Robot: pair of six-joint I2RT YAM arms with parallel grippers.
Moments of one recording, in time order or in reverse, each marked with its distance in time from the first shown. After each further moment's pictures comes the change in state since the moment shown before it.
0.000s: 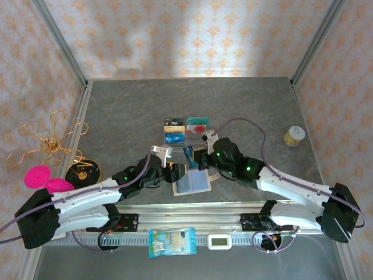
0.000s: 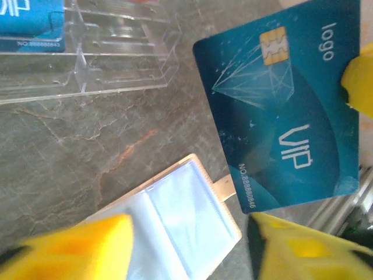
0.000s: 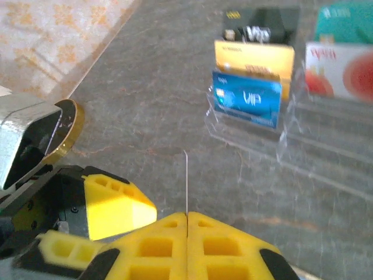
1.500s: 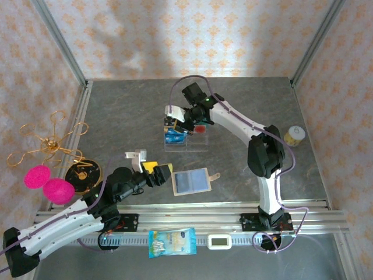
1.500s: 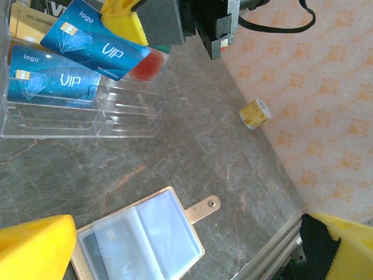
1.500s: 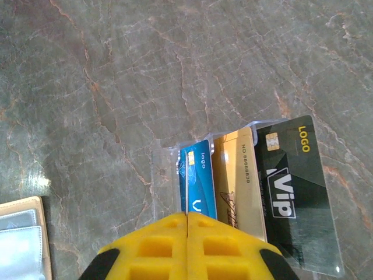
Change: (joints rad) left arm 0.002 -0.536 -0.127 -0.178 -0.099 -0.071; right arm -0.260 0.916 1.085 -0.727 -0.474 -1.232
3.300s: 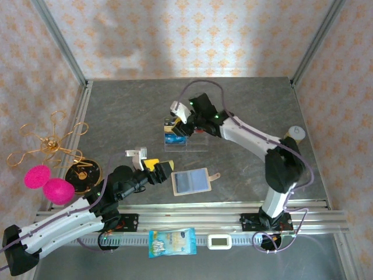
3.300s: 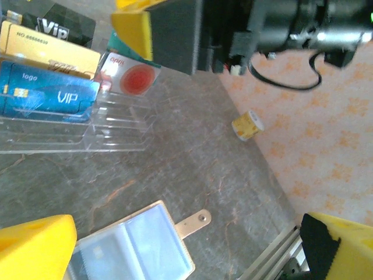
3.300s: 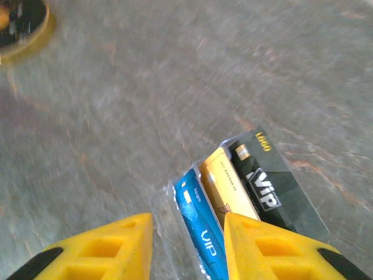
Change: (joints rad) left arm 0.000 0.037 0.004 0.086 -0.011 -0.015; right arm 0.042 -0.300 -0.442 0.517 0.123 0.497
